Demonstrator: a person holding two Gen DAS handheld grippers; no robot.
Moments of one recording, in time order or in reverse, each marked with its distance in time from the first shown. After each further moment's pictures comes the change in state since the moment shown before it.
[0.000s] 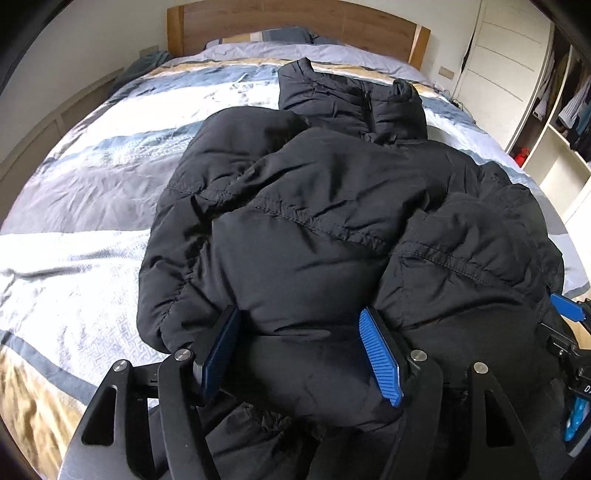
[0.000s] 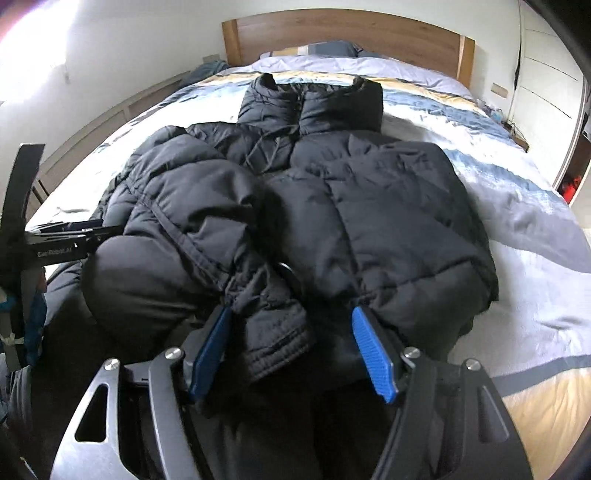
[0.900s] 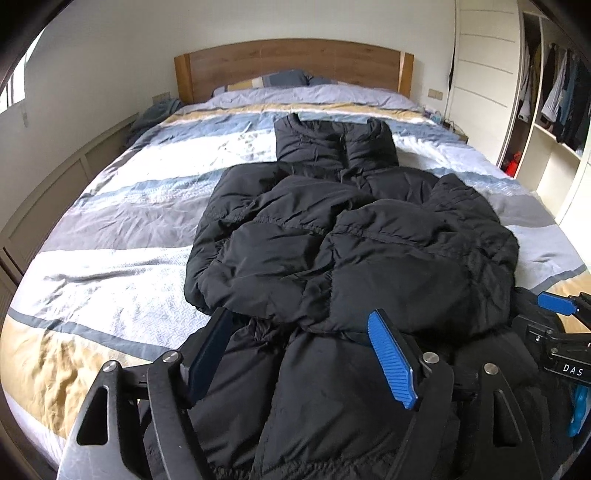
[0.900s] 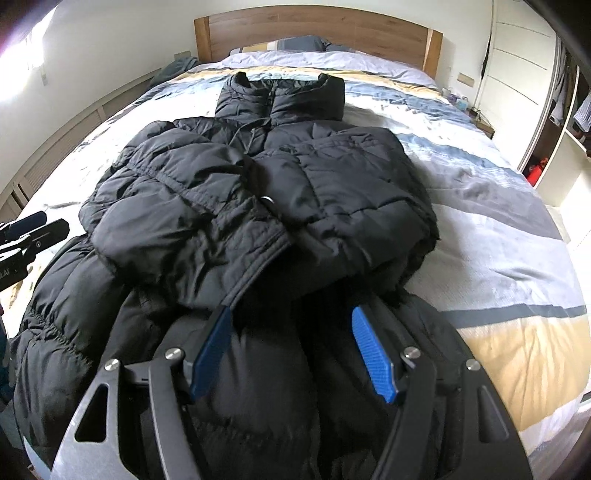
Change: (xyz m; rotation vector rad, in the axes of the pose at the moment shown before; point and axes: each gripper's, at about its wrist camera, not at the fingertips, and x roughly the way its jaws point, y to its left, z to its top) left arm -0.106 -0.035 -0.055 0.056 -0.170 0.071; right arm -0.064 0.010 -0.038 0.062 0.025 -0.113
